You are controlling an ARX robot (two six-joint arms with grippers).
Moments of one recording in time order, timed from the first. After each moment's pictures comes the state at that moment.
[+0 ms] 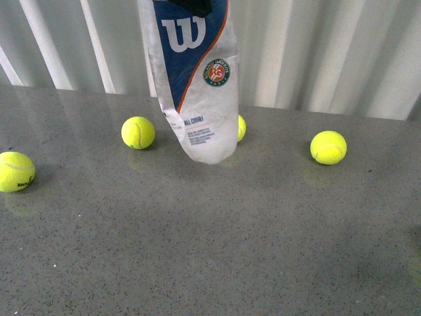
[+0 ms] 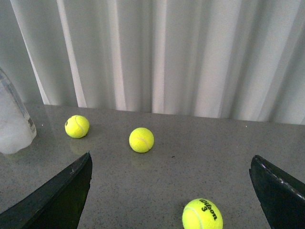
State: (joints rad) left arm -0.47 1.67 1.50 -0.60 0.11 0.88; right arm 0.00 0.00 0.01 0.00 0.00 -0.01
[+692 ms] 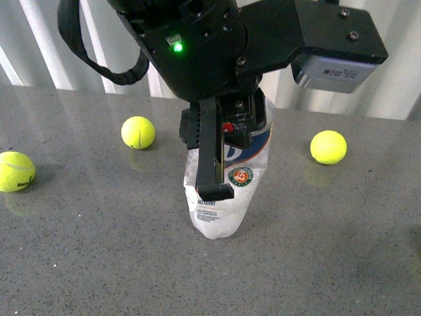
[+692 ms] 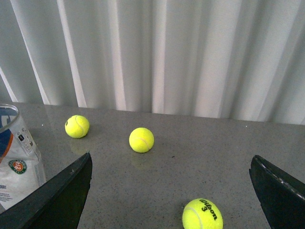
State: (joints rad) left arm -0.59 1.82 1.38 -0.53 0.09 1.05; right arm 0.00 0.00 0.01 0.00 0.00 -0.01
